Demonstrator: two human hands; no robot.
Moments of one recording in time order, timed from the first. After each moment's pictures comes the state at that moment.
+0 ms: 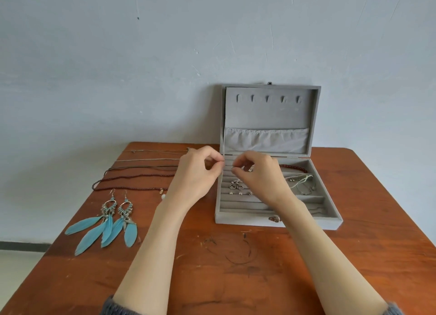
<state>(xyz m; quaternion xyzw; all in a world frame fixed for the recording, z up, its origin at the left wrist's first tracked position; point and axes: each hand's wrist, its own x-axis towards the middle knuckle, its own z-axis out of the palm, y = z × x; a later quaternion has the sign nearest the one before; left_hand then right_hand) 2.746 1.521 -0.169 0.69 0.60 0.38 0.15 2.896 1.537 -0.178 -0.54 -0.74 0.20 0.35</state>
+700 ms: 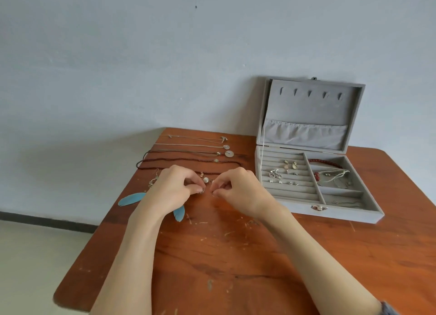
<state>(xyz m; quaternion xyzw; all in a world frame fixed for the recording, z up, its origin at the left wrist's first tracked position) 2.641 1.466 -0.183 0.64 0.69 0.23 0.24 2.796 1.488 -0.184 -0.50 -0.79 0.29 0.20</state>
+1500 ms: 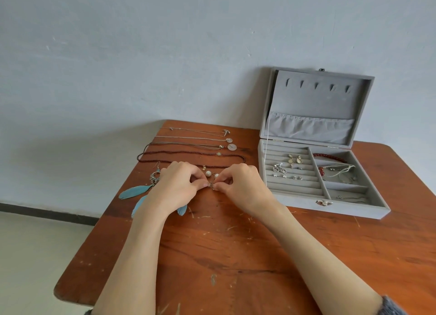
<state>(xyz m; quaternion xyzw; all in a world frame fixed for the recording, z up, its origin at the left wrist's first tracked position) 2.644 1.469 -0.194 0.65 0.70 0.21 0.19 2.790 1.490 -0.197 -0.52 -0.79 0.24 0.22</state>
